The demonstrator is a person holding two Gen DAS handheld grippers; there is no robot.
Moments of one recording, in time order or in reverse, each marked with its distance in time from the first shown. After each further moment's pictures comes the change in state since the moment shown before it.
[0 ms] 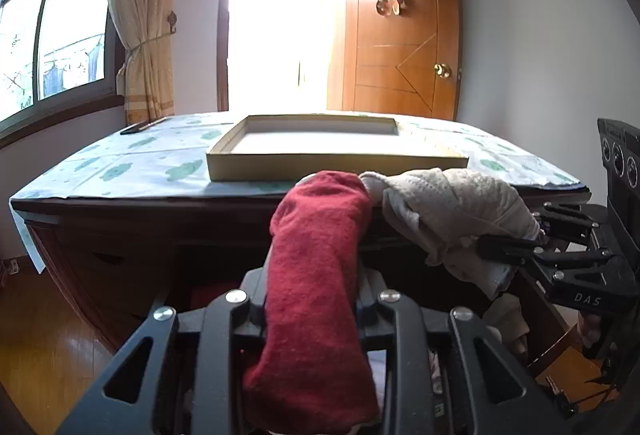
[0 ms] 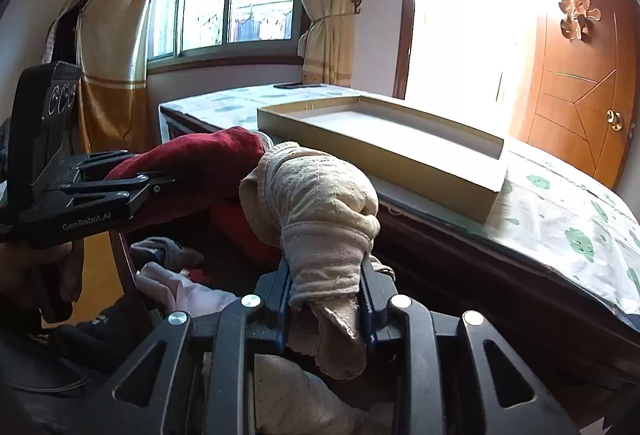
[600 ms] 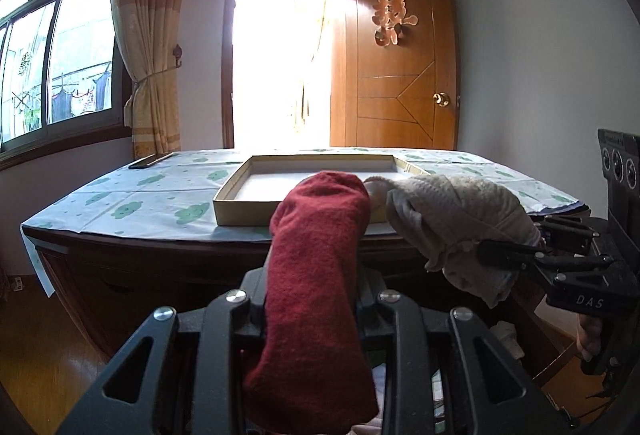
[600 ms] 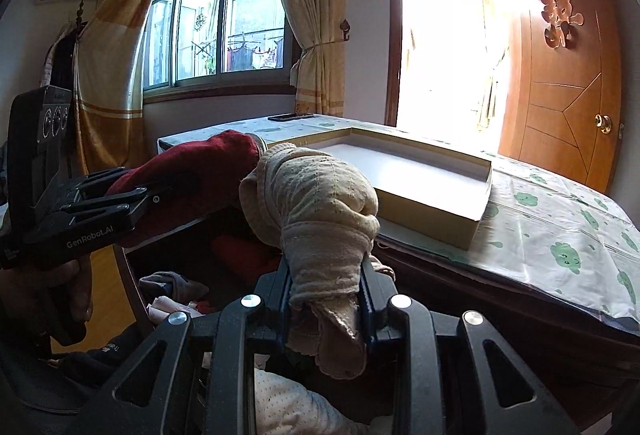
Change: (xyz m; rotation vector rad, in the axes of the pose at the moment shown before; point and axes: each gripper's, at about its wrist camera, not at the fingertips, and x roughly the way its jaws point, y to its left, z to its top) left arm -0.014 -0.006 0.017 0.024 -0.121 0.022; right arm -0.014 0.000 0.012 0.042 -0.099 -0.008
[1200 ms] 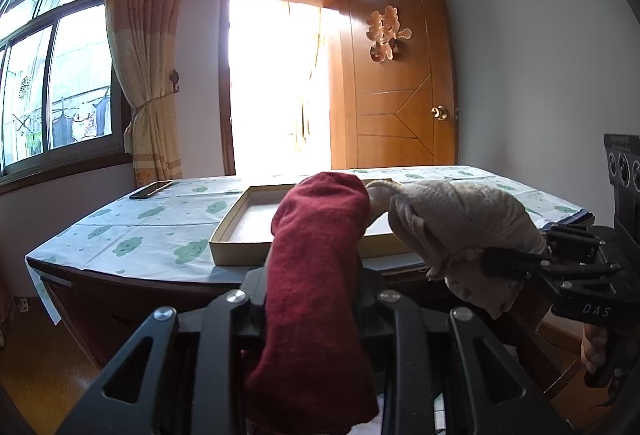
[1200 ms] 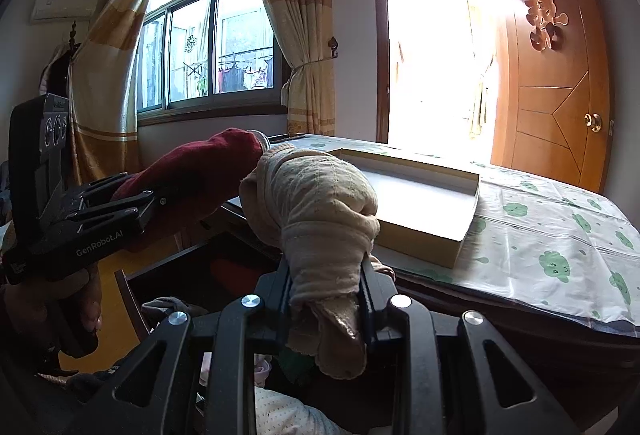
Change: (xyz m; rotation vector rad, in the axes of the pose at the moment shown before) left arm 0.002 -0.011 0.024 0.046 -0.063 0.015; right arm -0.010 -0.009 0.011 0.042 -0.061 -0.015
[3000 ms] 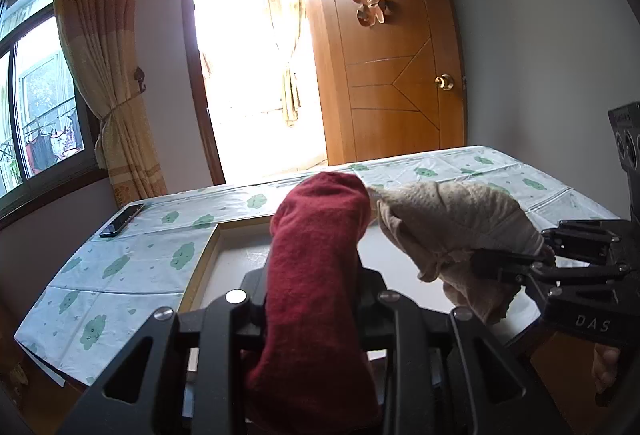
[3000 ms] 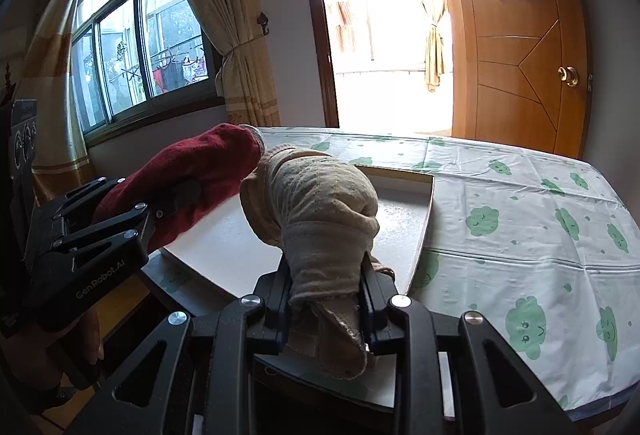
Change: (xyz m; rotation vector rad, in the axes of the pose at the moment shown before) left arm 0.130 -0.036 0.093 0.094 0.146 0.005; right arm 0.073 -0.083 0.079 0.183 0.148 -0.117
